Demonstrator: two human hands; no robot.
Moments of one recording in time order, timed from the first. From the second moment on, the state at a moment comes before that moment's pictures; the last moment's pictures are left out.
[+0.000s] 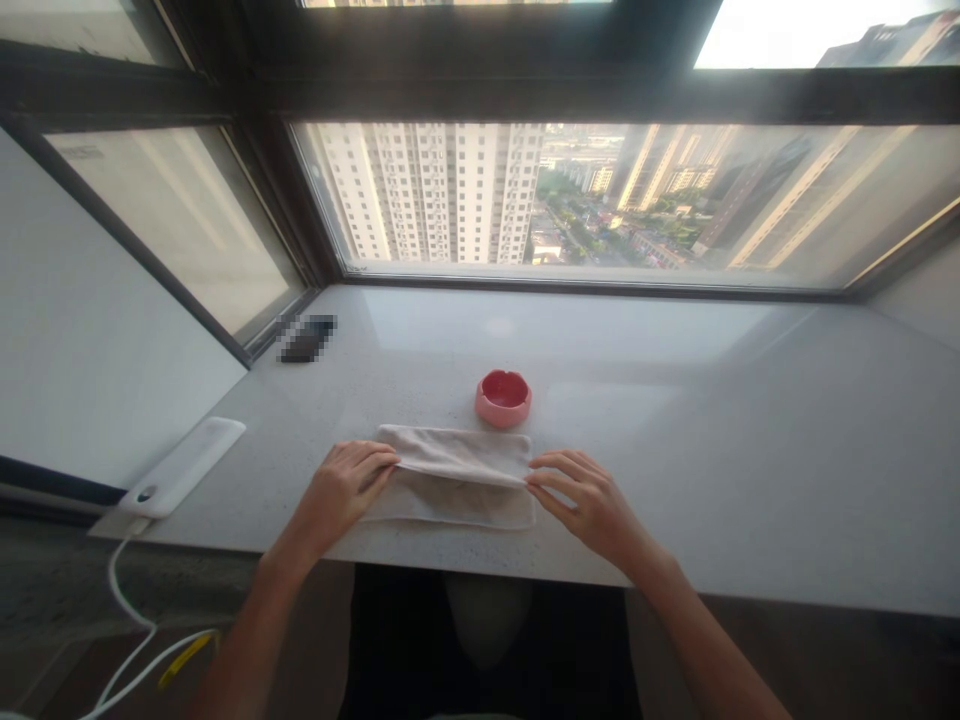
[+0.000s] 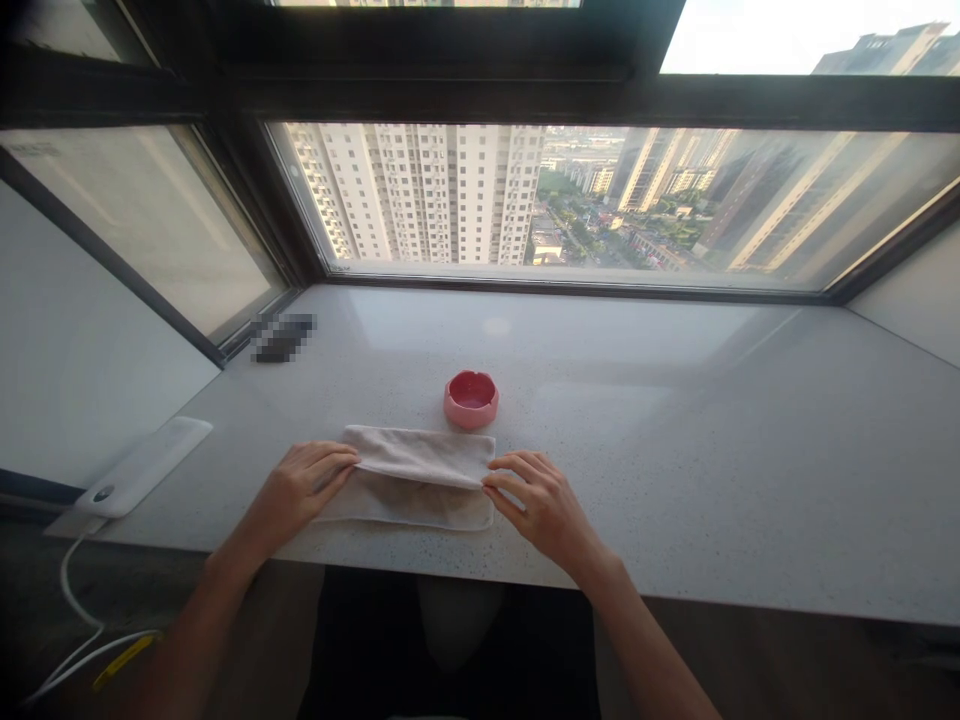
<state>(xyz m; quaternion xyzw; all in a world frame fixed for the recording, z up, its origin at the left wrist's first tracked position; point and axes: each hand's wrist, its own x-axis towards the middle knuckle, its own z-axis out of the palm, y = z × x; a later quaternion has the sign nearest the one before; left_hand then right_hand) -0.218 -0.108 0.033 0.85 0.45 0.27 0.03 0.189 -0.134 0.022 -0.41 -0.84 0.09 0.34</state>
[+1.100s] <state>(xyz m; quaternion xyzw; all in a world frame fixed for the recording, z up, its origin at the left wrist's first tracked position) -0.203 -0.214 0.022 0.90 0.39 0.20 0.07 0.022 -0.226 -0.011 -0.42 -0.80 0.11 0.42</state>
